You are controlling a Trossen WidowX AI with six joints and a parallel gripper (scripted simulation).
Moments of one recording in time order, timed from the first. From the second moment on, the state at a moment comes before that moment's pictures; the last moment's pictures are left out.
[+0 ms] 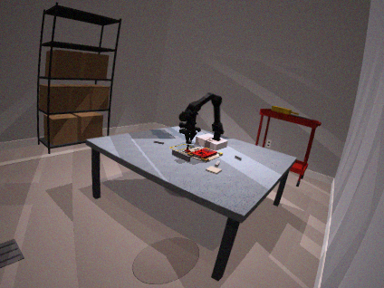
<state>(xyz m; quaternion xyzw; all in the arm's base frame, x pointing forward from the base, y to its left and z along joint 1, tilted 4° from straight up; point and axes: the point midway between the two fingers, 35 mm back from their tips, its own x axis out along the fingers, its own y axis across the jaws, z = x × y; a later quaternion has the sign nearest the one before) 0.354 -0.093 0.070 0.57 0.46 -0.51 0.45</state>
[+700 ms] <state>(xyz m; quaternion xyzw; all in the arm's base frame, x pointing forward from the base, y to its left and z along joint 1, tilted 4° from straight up) 0.321 -0.142 0.090 0.57 0.46 -0.51 0.45</state>
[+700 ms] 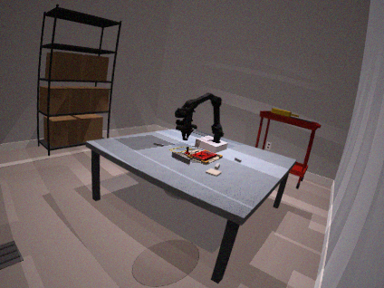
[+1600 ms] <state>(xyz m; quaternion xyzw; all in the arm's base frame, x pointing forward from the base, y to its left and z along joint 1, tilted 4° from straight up) 0.276 -0.190 0.064 0.57 0.45 -0.51 0.46</state>
